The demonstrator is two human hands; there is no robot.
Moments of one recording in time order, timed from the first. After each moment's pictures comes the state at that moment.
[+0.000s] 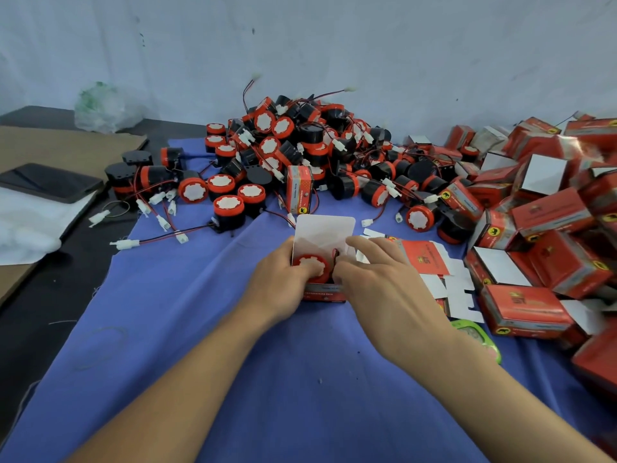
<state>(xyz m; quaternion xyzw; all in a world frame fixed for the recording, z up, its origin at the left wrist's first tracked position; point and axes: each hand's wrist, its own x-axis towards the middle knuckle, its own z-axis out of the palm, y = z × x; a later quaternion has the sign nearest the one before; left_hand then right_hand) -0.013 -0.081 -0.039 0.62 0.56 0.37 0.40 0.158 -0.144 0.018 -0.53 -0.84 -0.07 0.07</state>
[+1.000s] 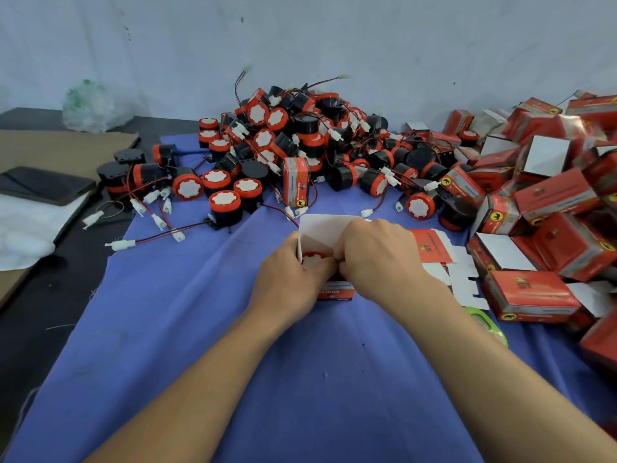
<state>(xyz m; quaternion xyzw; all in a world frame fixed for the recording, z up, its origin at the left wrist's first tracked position) 0.002 -0.087 -0.043 0.61 0.59 0.39 0.35 0.136 -0.094 0.028 -0.68 -0.73 -0.07 0.03</state>
